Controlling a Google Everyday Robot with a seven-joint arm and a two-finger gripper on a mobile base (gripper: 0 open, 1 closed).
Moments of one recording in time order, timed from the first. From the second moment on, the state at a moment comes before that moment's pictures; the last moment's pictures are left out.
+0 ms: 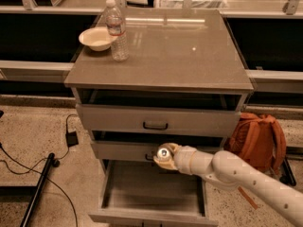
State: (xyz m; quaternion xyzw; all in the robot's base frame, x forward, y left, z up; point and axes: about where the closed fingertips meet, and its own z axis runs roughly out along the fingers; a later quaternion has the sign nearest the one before) arm 0.563 -0.050 0.535 -0.46 0.68 0.22 0.52
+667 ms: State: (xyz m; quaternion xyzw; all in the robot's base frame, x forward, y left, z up) arm 0.559 -0.052 0.393 -0.47 0.71 0.27 0.46
